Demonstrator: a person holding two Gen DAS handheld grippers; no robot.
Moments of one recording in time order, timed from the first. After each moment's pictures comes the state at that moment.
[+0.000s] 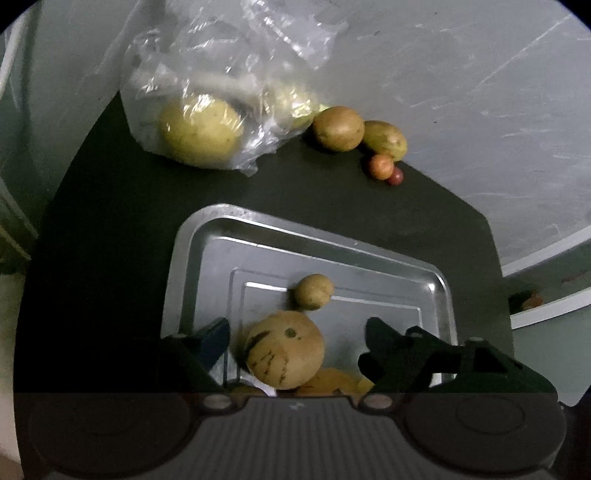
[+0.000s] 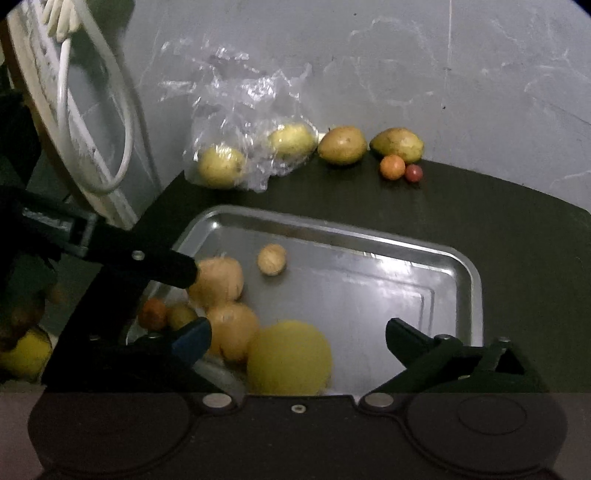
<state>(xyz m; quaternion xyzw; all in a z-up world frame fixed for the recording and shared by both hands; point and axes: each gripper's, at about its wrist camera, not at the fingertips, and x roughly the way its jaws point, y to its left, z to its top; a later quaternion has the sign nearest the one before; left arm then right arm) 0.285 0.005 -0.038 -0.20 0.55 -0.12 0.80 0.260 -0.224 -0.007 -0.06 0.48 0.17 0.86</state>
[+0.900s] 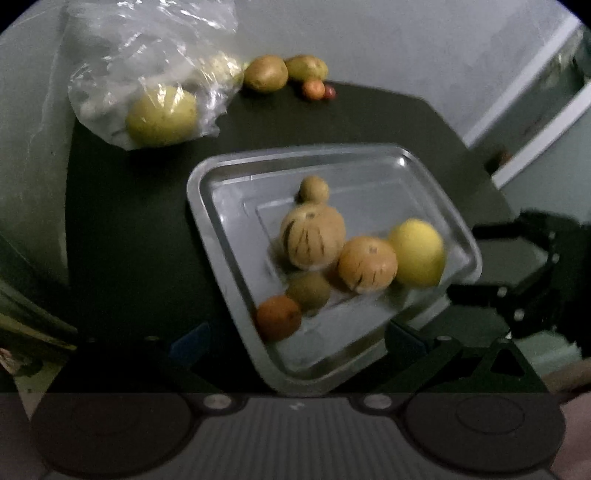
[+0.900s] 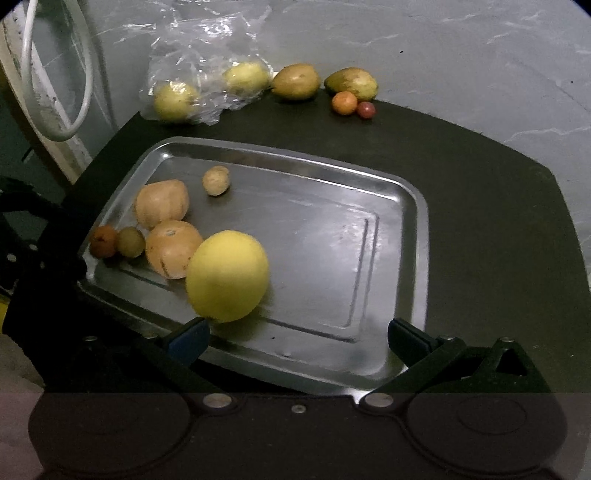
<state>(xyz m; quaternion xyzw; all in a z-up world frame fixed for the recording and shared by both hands) 0.233 0.040 -0.036 -0.01 0.56 -0.27 0.79 0.245 -0.249 -0.017 -0.11 0.54 0.10 0.83</state>
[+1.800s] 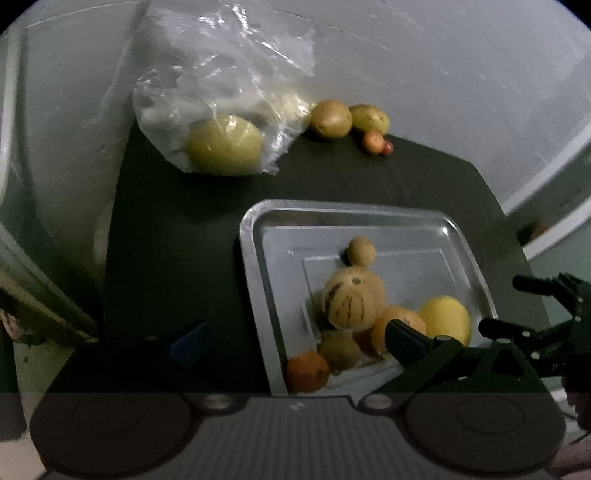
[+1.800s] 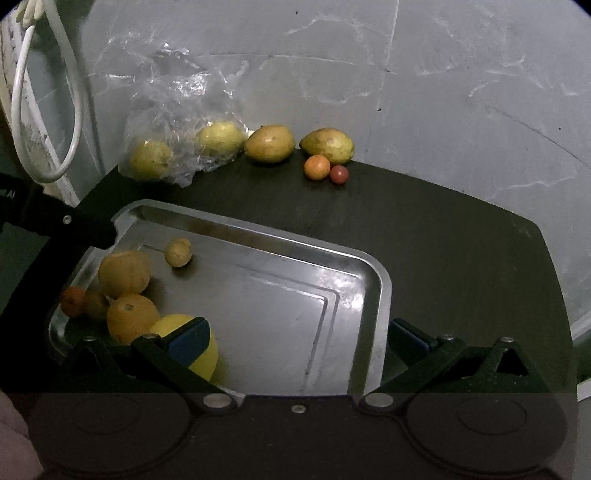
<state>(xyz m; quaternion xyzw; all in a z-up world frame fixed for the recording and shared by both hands) 0.261 0.056 -0.026 -0.09 0.53 -0.17 0.82 0.283 -0.267 -0.006 -0.12 0.47 0.11 0.87</state>
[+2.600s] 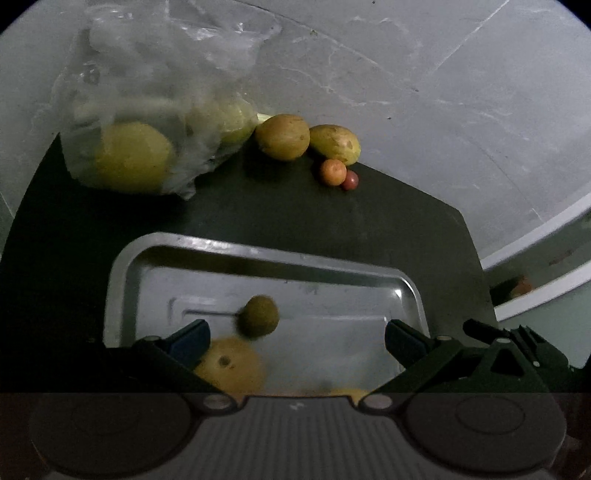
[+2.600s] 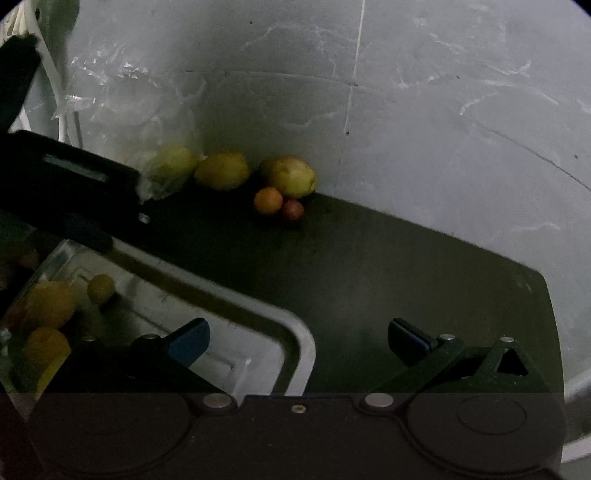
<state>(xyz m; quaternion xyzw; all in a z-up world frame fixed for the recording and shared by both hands) 0.302 -0.025 -0.029 -0.18 0.53 -0.15 0.82 0.361 -0.326 -0.022 -0.13 0.43 0.16 0.88</state>
